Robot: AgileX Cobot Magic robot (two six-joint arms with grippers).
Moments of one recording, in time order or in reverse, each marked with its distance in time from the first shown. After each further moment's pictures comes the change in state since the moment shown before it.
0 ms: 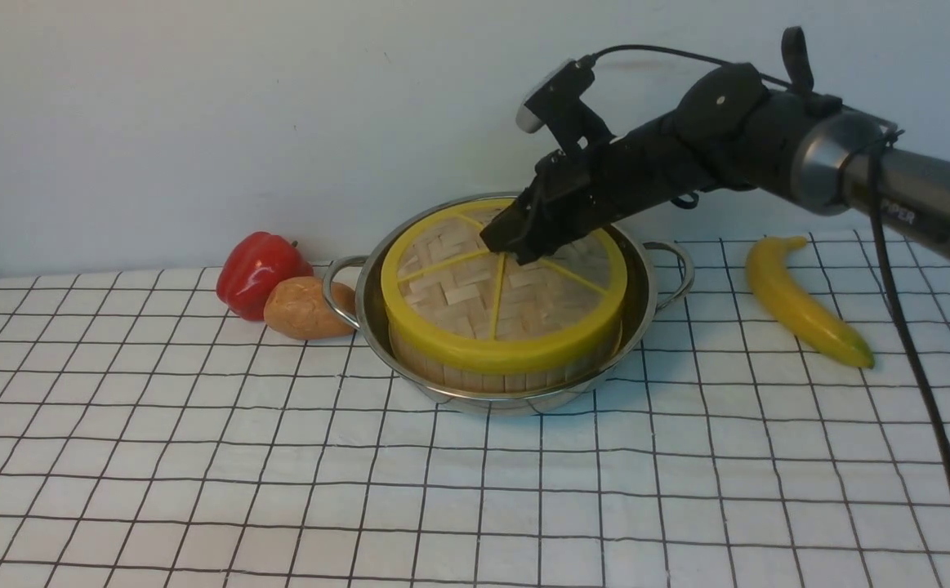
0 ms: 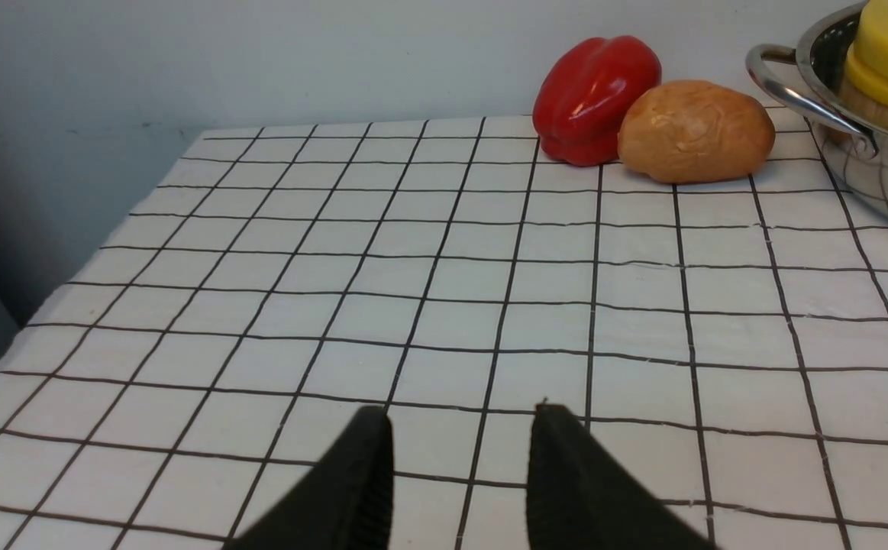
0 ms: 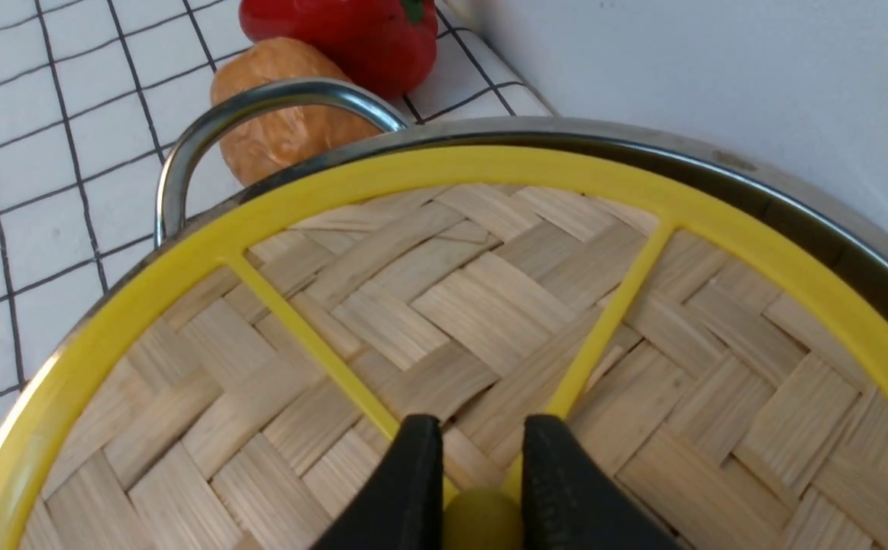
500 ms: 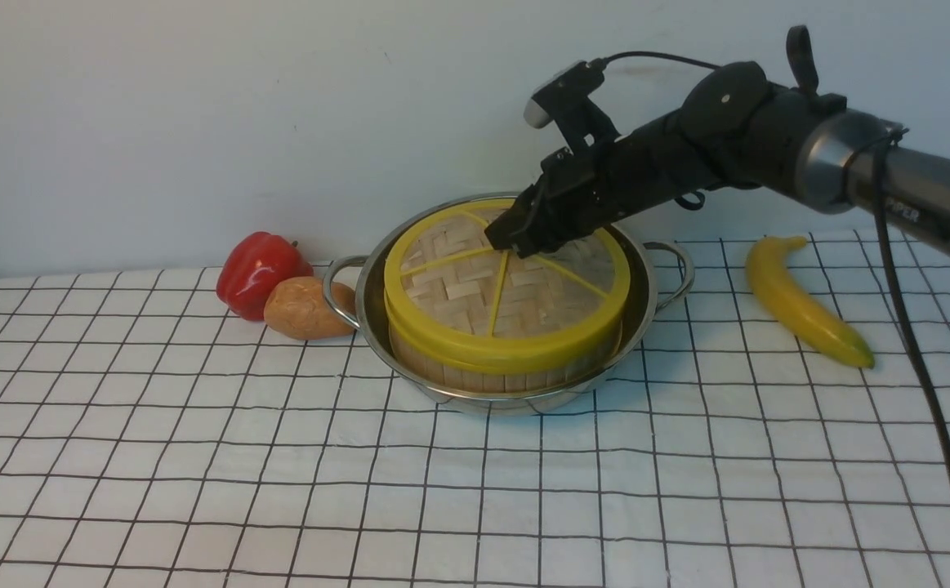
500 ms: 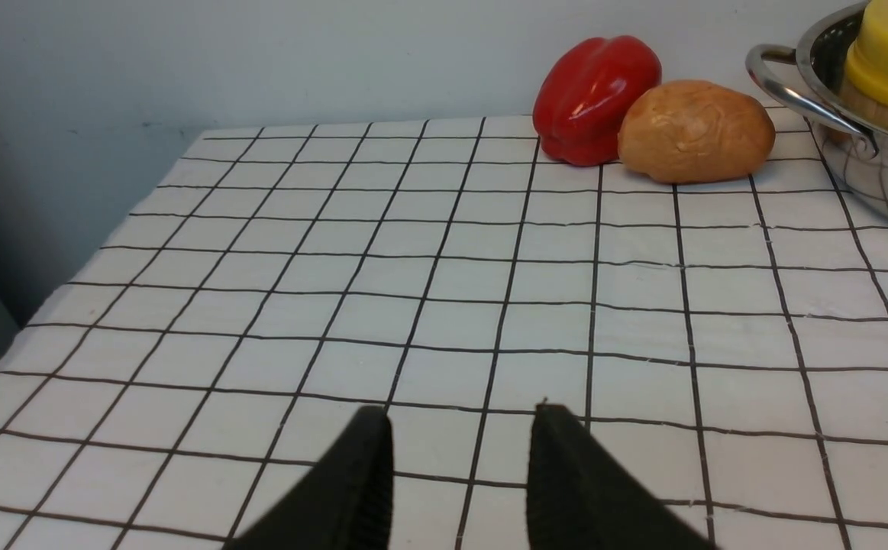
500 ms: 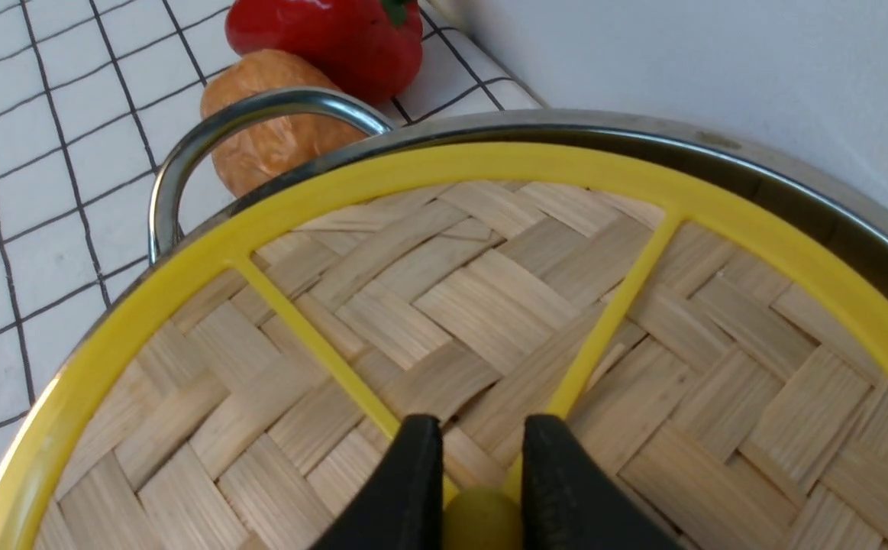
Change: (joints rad) right arm -0.011 0.000 0.000 0.000 0.005 0.070; left arm 0.000 0.000 0.000 0.000 0.000 0.000
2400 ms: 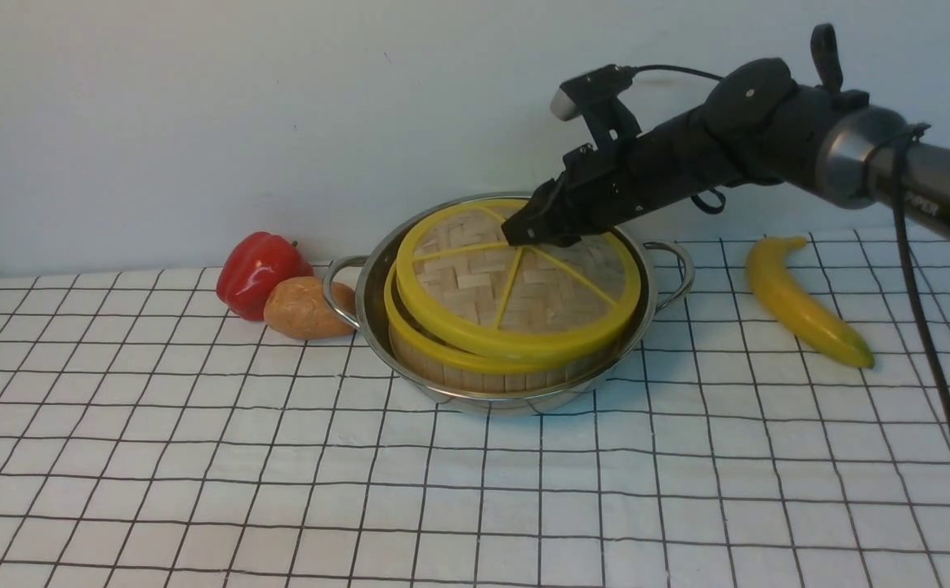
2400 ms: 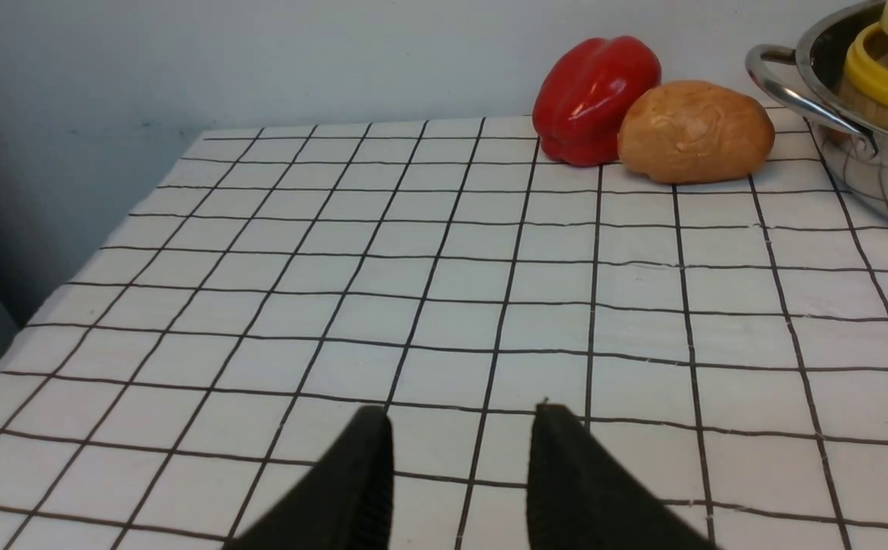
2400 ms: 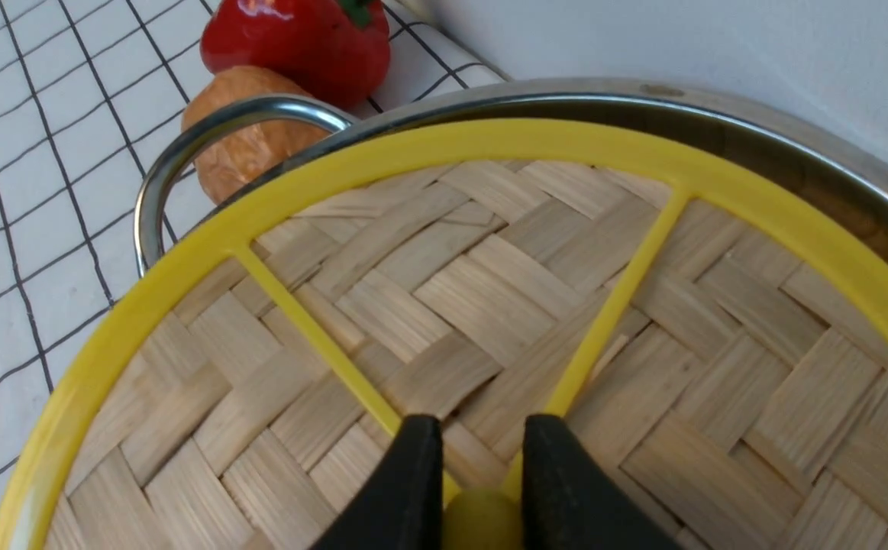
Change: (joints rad) right arm -0.037 0.000 0.005 0.029 0.034 0.084; left arm 0.000 0.000 0.000 0.000 0.000 0.000
